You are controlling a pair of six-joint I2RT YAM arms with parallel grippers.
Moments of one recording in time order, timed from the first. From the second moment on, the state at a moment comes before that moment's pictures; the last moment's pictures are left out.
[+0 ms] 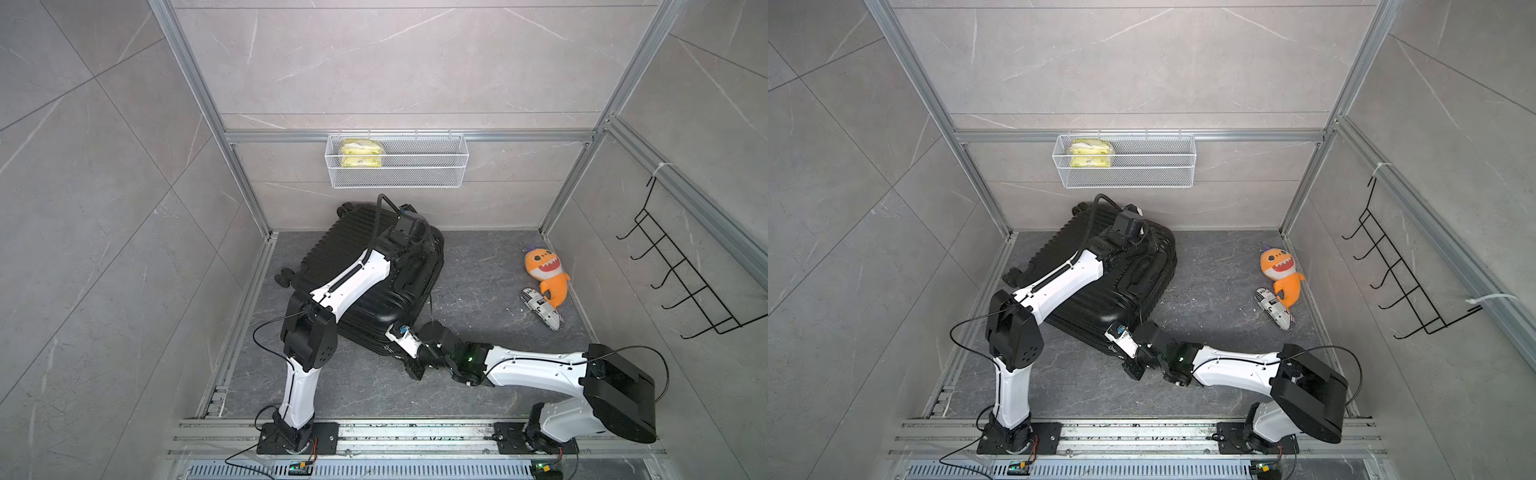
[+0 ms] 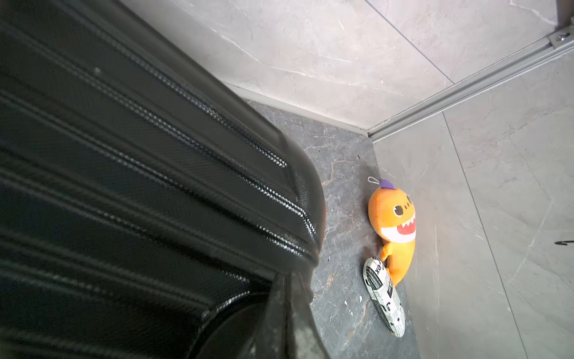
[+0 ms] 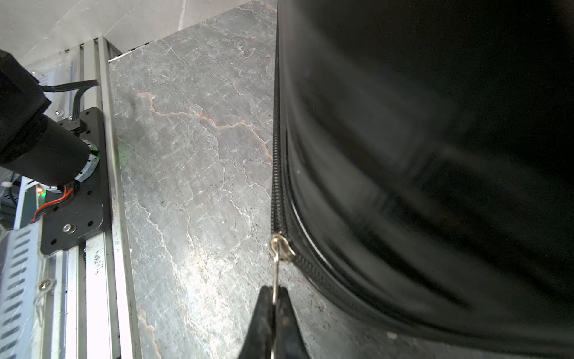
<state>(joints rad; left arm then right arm) -0.68 2.04 1.92 -0.43 -0.04 -0.77 1.06 1.46 0.72 0.11 -0.10 0.03</state>
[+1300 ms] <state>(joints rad) 0.03 1.54 1.60 -1.06 -0.05 -0.12 0.83 1.24 0.60 -0.07 0.00 0.20</state>
